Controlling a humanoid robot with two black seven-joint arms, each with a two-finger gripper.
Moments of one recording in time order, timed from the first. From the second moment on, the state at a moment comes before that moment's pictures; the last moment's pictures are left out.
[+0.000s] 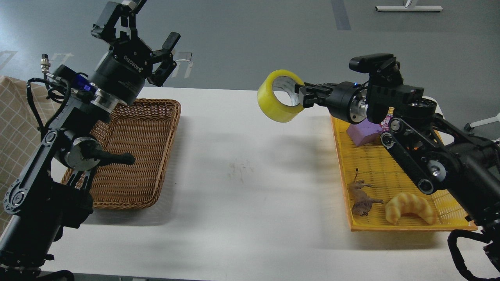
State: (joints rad) left arm -0.35 0.23 -1.47 -1.49 0.78 -0.35 -0.09; right arm 0.81 -0.17 0.88 1.08 -2.10 0.49 0.09
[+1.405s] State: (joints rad) left arm -0.33 0.25 -1.52 -1.49 0.78 -0.35 -0.09; right arm 0.76 -0.01 0.71 0.98 -2.10 0.49 0.03
